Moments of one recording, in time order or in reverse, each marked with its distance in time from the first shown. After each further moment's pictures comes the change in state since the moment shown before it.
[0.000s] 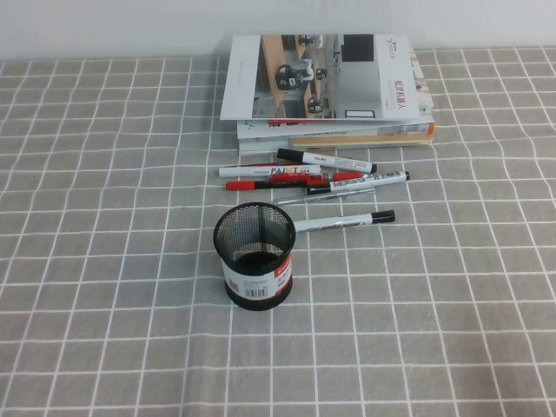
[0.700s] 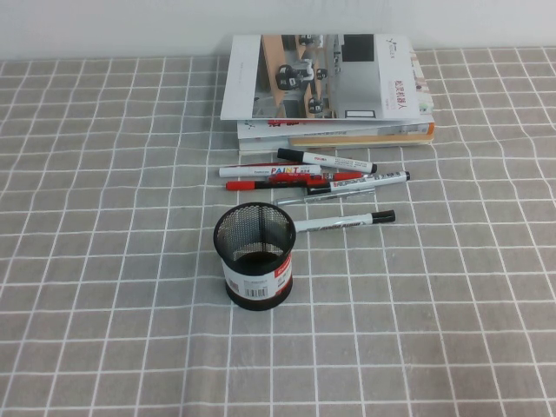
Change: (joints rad) right arm 0.000 0.046 -0.094 0.207 0.144 -0.510; left arm 0.000 0.000 0.000 0.000 0.000 0.000
